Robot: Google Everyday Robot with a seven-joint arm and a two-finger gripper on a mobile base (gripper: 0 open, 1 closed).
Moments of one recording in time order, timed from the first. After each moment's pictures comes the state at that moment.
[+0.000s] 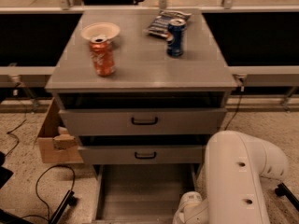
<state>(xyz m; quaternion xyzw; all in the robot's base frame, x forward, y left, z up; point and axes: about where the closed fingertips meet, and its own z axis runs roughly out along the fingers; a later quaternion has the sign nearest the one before) 0.369 -0.116 0.164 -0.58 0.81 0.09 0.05</state>
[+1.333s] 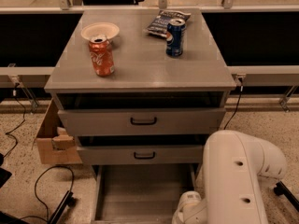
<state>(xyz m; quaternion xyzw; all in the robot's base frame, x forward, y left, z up) 0.371 -0.115 0.164 -0.58 0.81 0.09 0.05</state>
